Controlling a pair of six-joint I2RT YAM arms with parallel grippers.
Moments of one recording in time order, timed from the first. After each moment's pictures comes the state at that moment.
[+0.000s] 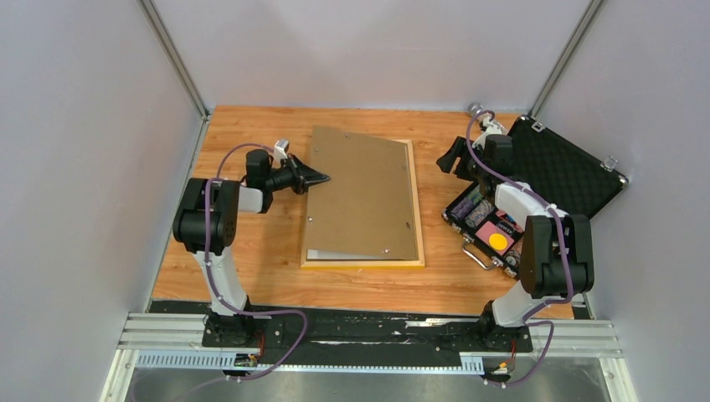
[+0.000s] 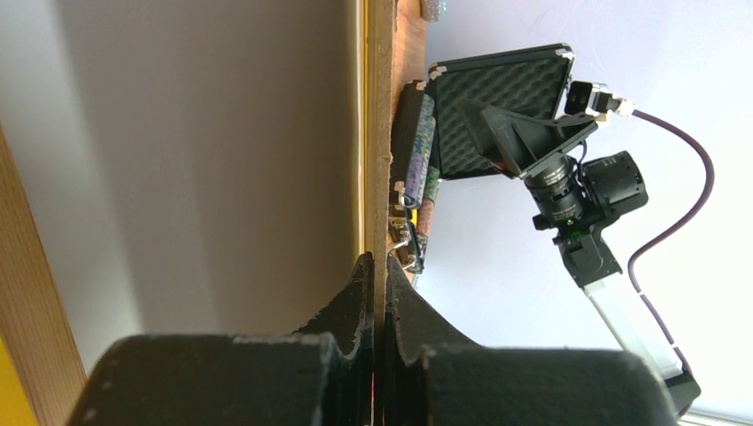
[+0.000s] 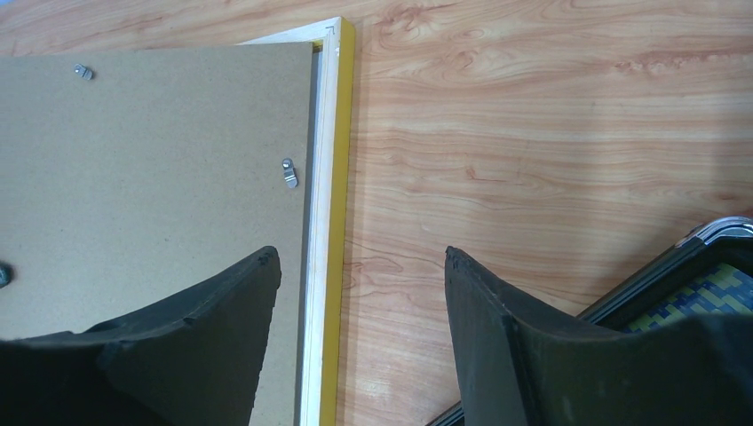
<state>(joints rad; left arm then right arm) -0.09 1.93 0.87 0.72 0.91 -1.16 0.02 1.60 0.96 0.13 -0.29 0.38</state>
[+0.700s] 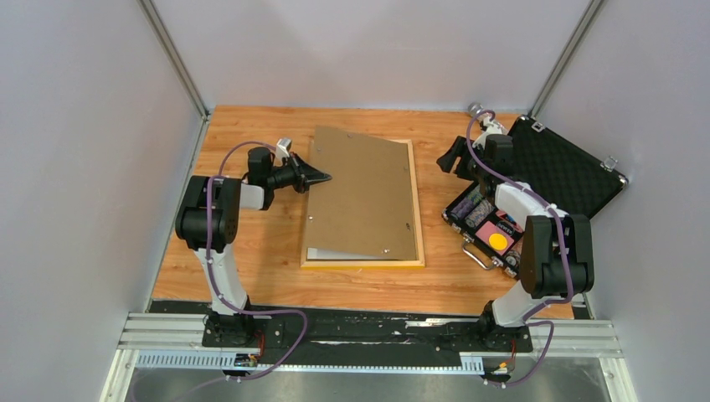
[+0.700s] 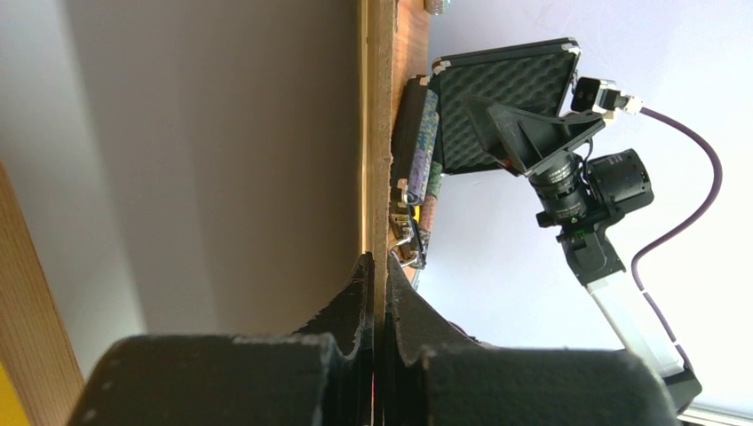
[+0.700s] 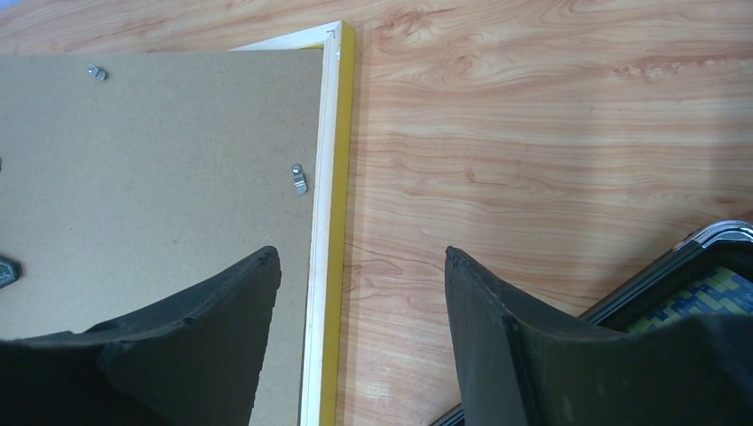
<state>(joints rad) -0.10 1.96 0.92 0.69 0.93 -1.15 0.02 1.60 0.96 0.13 -0.29 0.38</state>
